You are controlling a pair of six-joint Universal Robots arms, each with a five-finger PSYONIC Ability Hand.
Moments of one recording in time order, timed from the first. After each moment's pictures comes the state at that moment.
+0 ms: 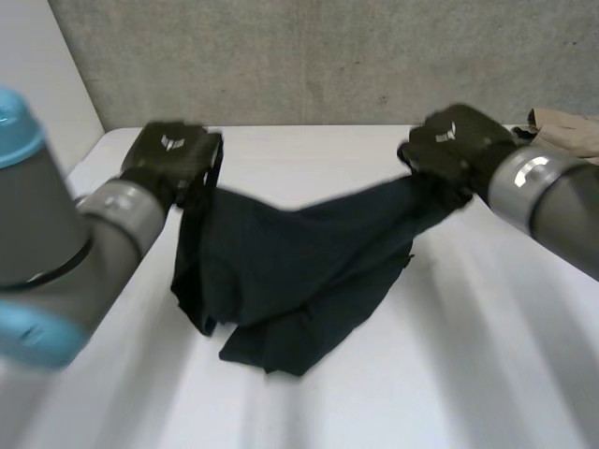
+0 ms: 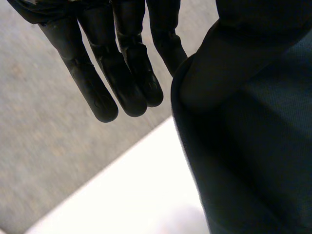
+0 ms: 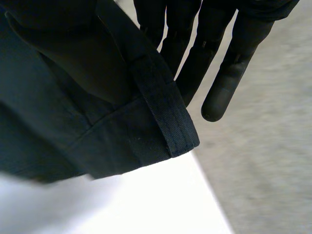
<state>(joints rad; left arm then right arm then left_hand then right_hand) 4.23 -1.83 -1.42 3.19 -1.58 3.44 1.97 -1.28 1.19 0.32 1.35 2.42 1.13 1.20 1.19 1.20 1.00 1.11 1.18 1.18 1.20 1.00</state>
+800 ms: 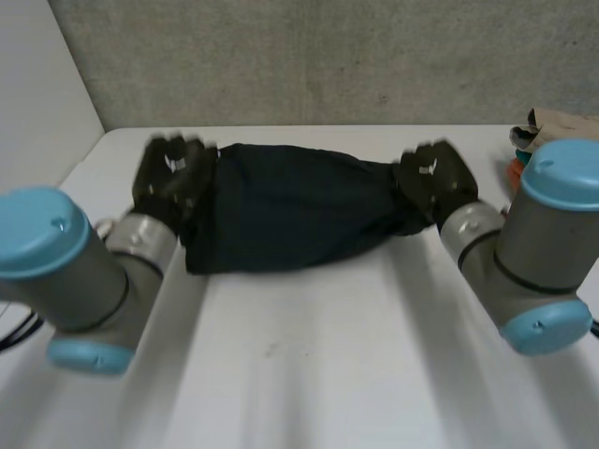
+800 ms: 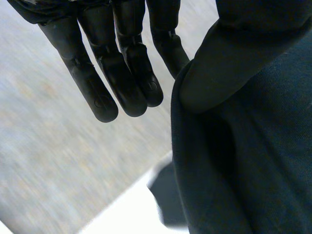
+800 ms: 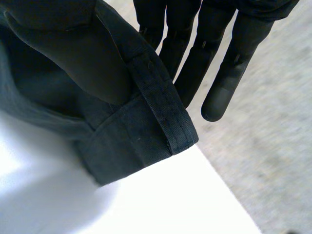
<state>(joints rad) 4.26 -1.90 -1.69 3.66 -1.58 3.49 2.01 -1.12 1.46 -0.22 1.49 2.59 1.13 1.20 1.19 1.20 1.00 1.12 1.18 1.18 1.20 1.00</state>
